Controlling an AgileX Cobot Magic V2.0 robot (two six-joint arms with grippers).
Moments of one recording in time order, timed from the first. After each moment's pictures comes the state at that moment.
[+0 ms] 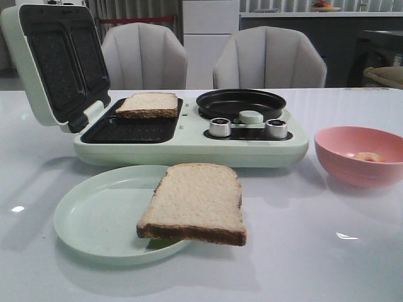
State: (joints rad) left arm -0.28 0.23 -0.34 -0.37 0.43 0.42; right arm 0.18 0.59 -0.47 0.19 0.27 0.01
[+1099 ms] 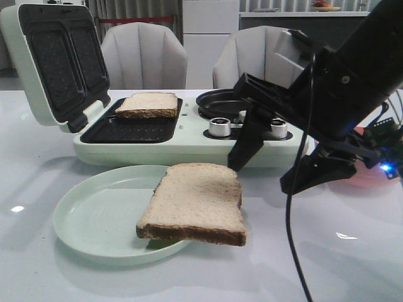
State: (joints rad) left arm -0.28 0.23 -0.34 -0.37 0.43 0.42; right arm 0.38 1.63 -0.90 0.84 0.49 -0.24
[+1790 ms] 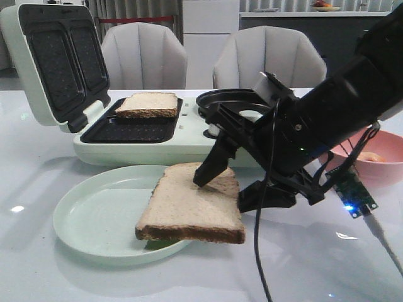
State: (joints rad) left arm -0.28 0.23 -0.34 -0.38 0.43 0.42; right arm 0.38 1.85 -0.90 1.54 0.48 -0.86
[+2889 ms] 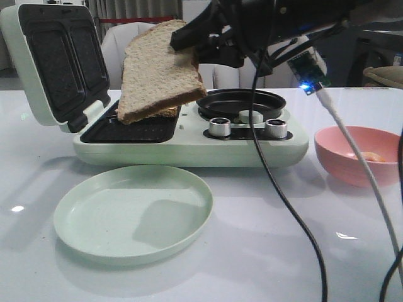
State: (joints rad) left arm -0.28 0.23 -0.34 -0.38 0.43 0.42; right arm 0.33 1.85 -1.24 1.77 0.71 -1.26
